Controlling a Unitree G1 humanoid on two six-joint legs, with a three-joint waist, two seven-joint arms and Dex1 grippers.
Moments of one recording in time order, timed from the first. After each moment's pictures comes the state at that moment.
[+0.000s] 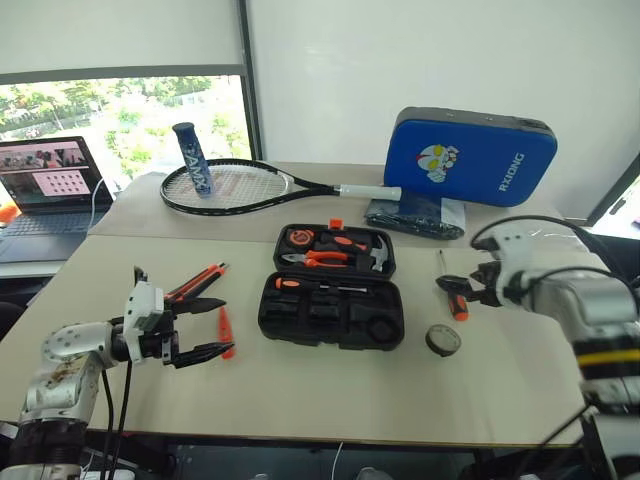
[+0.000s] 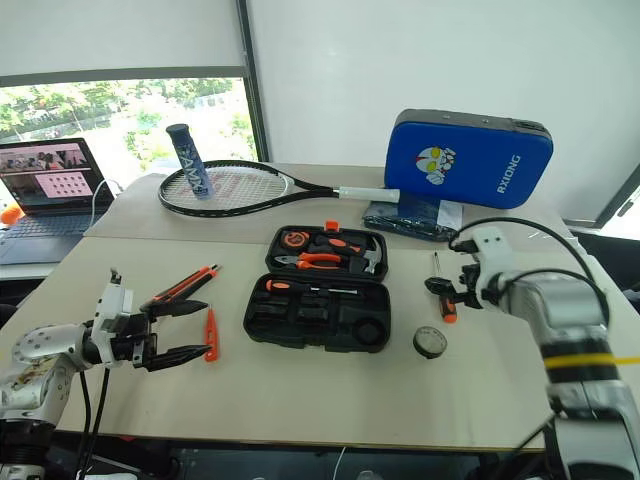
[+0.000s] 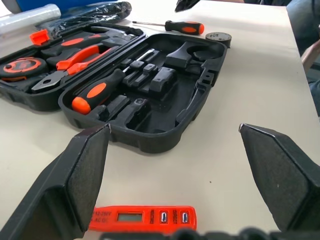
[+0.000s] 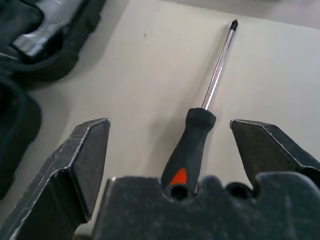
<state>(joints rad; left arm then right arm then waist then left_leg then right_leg) -0.23 0.72 0.22 0.17 -0.48 0.05 -1.40 -0.81 -0.77 0.10 0.42 0.37 0.99 0.50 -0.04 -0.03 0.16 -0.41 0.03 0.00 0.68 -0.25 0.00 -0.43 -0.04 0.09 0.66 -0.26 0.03</state>
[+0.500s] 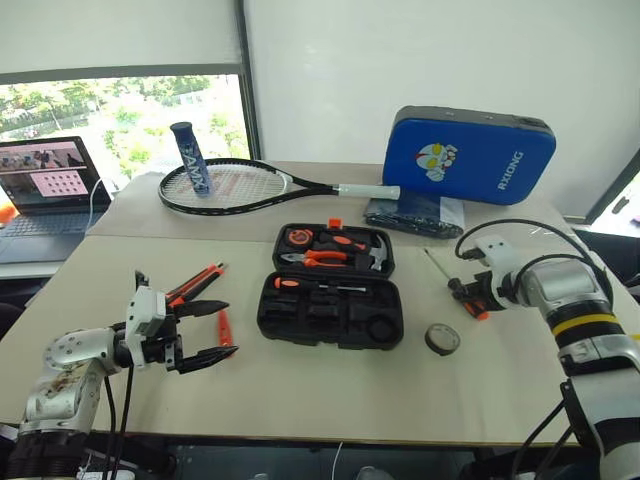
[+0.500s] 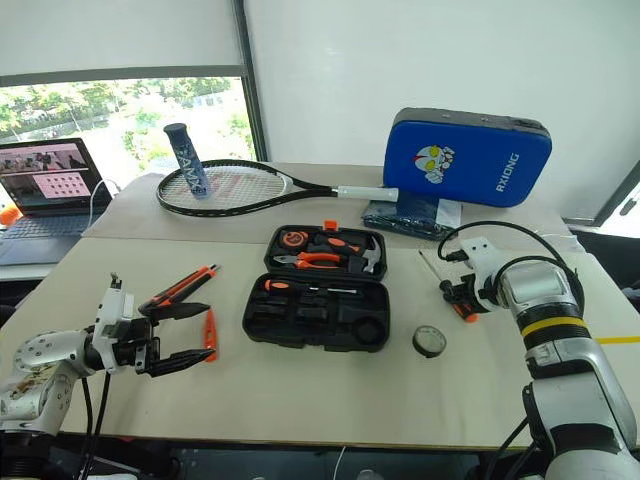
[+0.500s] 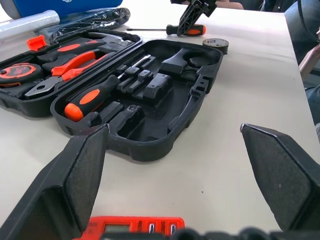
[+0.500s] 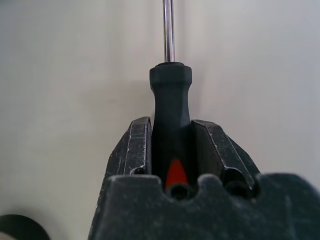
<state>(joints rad) -0.19 0.72 0.22 0.10 -0.51 0.06 -1.36 -0.88 -0.78 0.16 0.59 0.22 0.77 0.78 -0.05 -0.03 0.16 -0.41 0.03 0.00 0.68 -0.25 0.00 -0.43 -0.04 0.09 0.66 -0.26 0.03</state>
